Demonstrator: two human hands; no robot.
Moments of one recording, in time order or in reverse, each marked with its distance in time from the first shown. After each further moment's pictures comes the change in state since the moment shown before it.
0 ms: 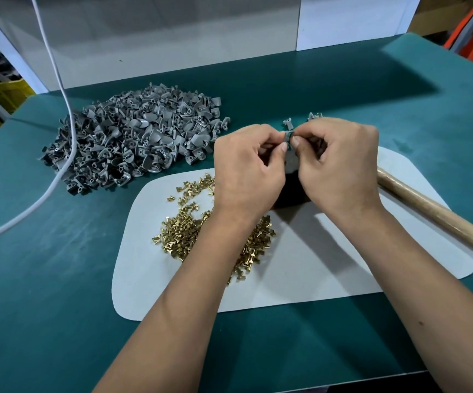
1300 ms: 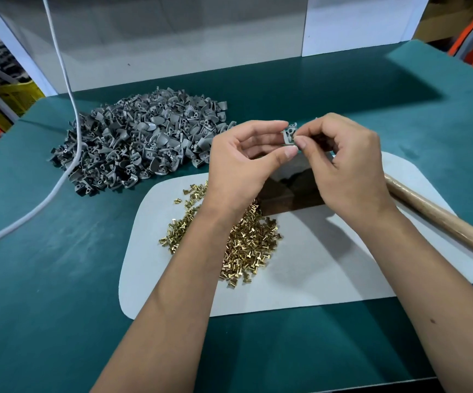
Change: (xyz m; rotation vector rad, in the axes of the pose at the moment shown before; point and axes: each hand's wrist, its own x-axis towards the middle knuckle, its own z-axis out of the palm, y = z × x) left_hand 0.008 -0.010 -0.016 -0.616 -0.138 -0.324; right_hand 0.002 0.010 0.001 0.191 -0.053 -0.060
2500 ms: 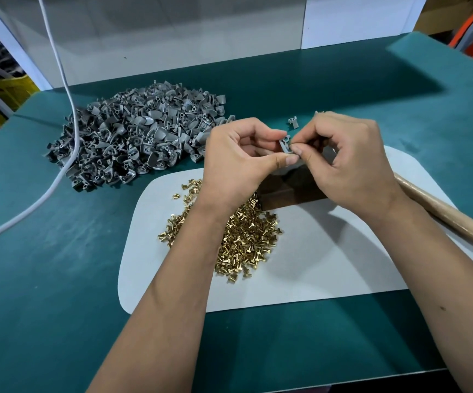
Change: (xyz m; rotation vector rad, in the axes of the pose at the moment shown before) left_hand -0.004 0.010 -0.004 0.125 -0.034 -0.043; right_hand 0.002 0.007 -0.009 -0.032 -0.138 -0.153
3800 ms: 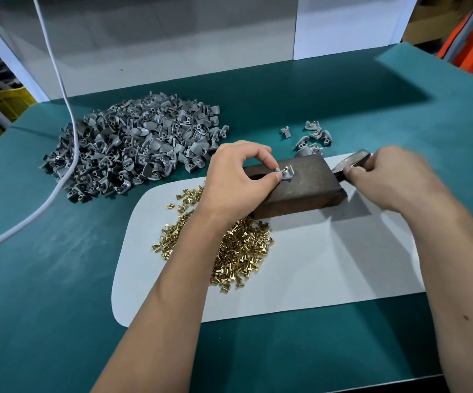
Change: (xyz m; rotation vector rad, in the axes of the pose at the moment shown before) left_hand 0.004 -0.015 0.000 0.518 -0.036 0.040; right_hand -0.008 0.041 -0.044 -0.605 -0.371 0.899
